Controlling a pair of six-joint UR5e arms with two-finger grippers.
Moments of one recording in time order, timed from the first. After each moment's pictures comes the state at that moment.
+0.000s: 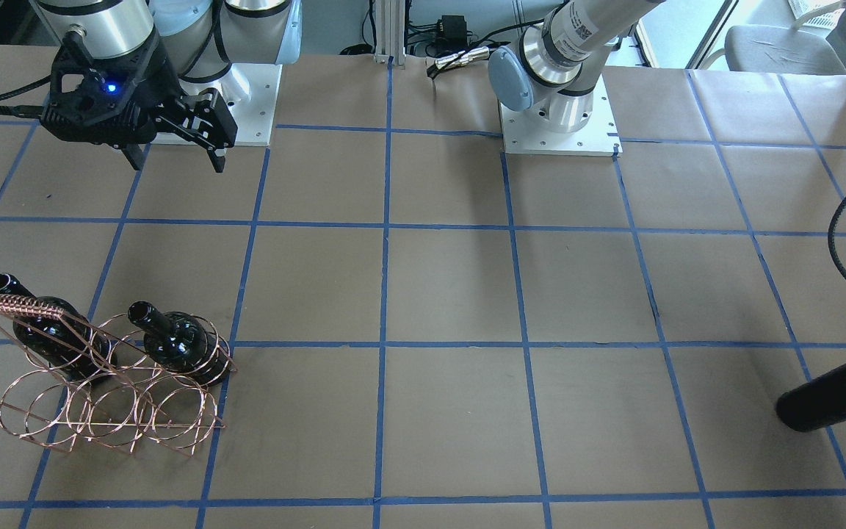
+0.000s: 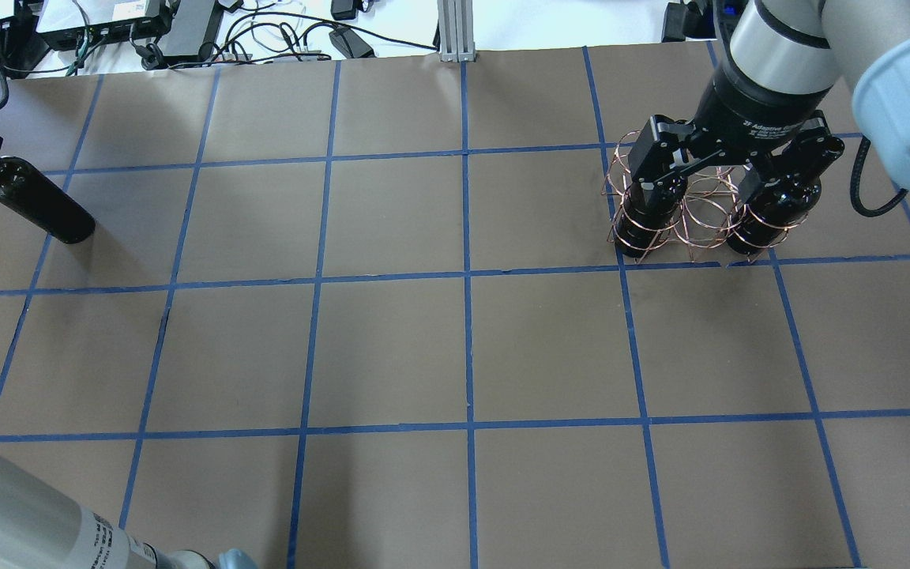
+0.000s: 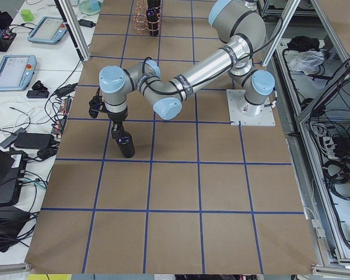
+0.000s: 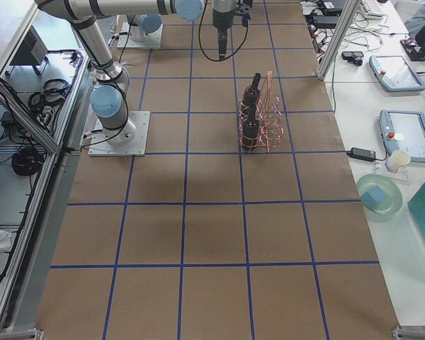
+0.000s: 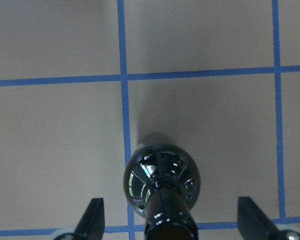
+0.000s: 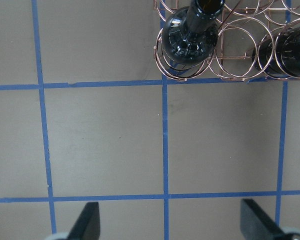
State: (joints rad) left arm -0.94 -2.08 -1.22 -1.31 1.49 0.66; right arm 1.58 -1.63 1.62 -1.56 -1.56 0.03
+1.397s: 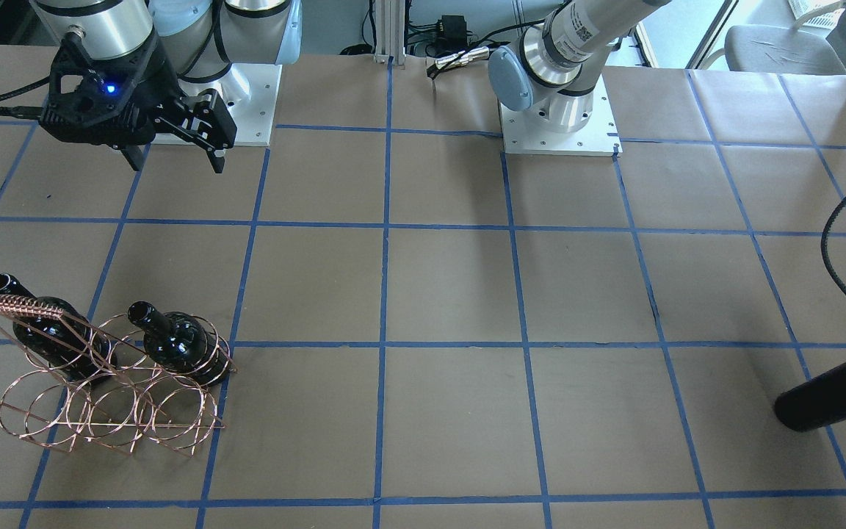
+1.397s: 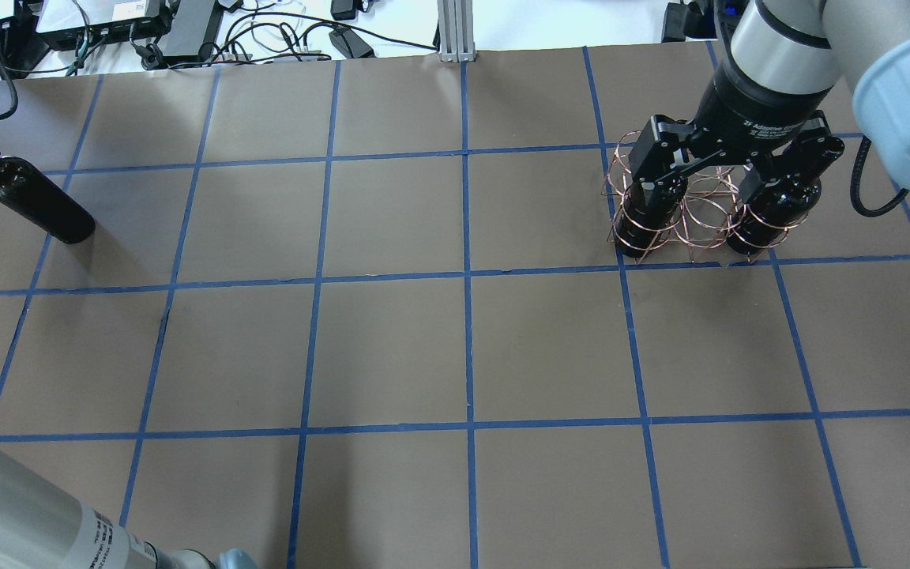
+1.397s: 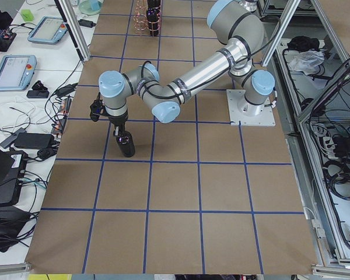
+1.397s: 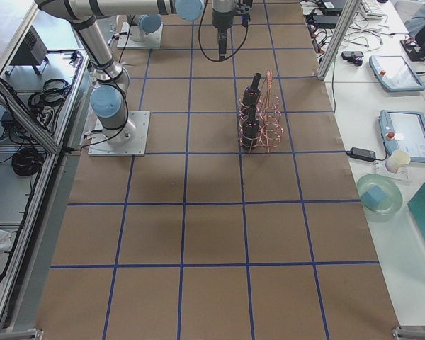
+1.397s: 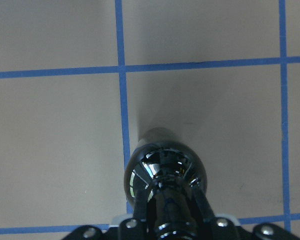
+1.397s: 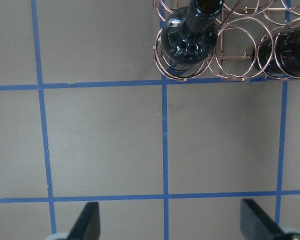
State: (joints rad) left arm -0.94 -2.08 -1.23 -1.32 1.52 0.67; right arm 1.58 -1.63 1.62 -1.56 -1.56 0.03
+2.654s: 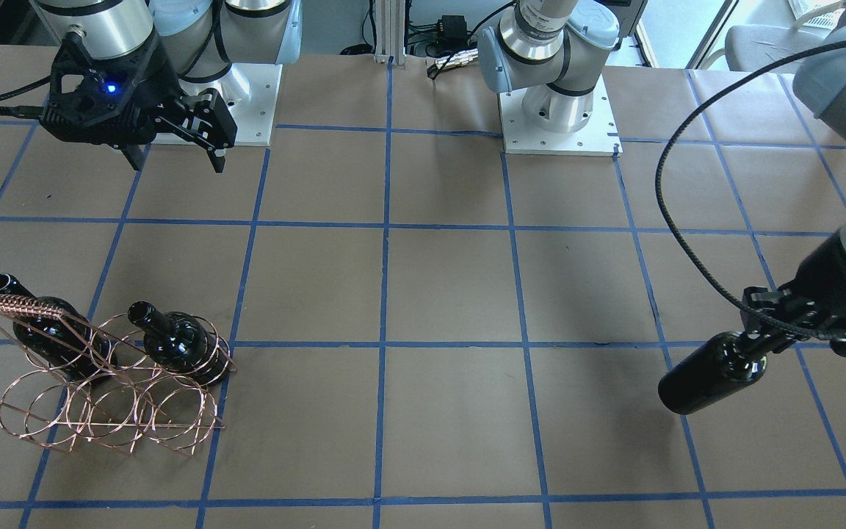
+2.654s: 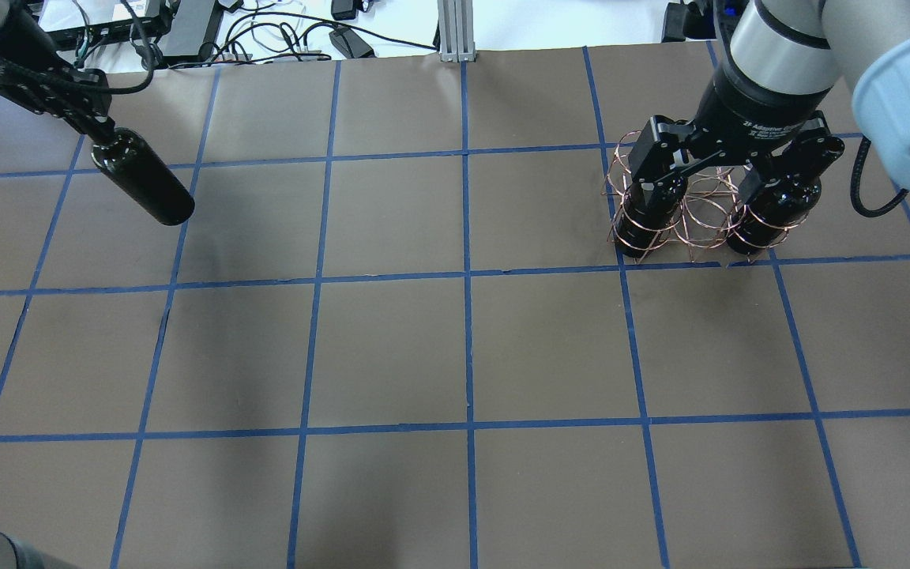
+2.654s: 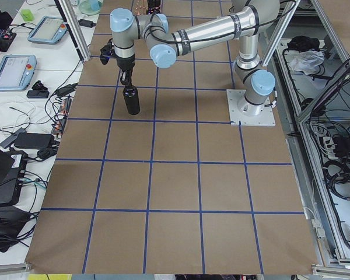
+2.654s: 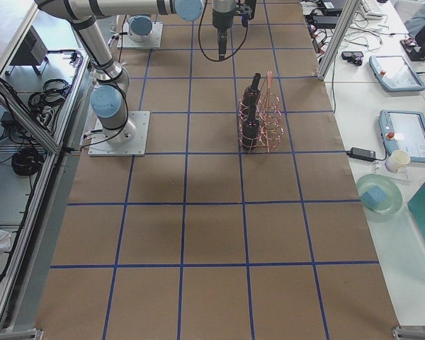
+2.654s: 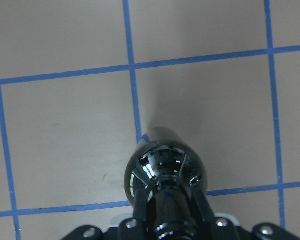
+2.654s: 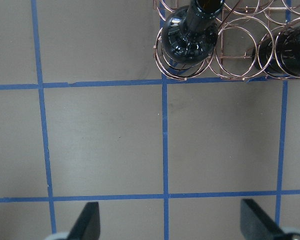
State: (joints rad) left arm -1.28 -1.85 -1.42 -1.35 1.55 0.38; right arm 1.58 -1.63 1.62 -1.56 -1.56 0.03
